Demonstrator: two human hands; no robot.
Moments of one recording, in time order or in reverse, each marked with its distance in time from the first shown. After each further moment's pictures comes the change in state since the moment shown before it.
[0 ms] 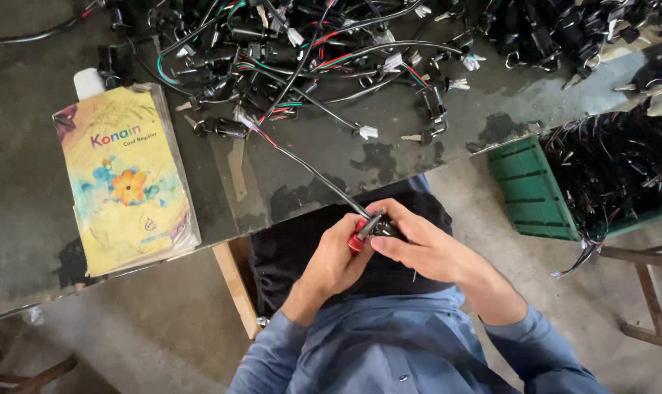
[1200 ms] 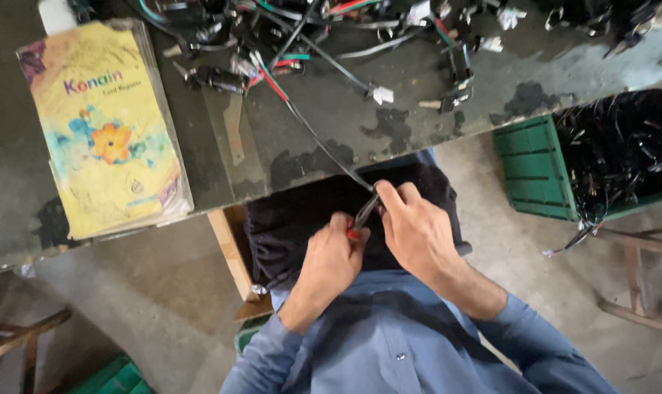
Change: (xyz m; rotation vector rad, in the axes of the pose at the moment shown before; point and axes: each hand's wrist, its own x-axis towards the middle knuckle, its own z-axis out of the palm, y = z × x) left_hand -0.043 -0.017 0.022 0.267 0.091 -0.340; right_hand 0.009 0.021 0.041 -1.032 0.561 -0.211
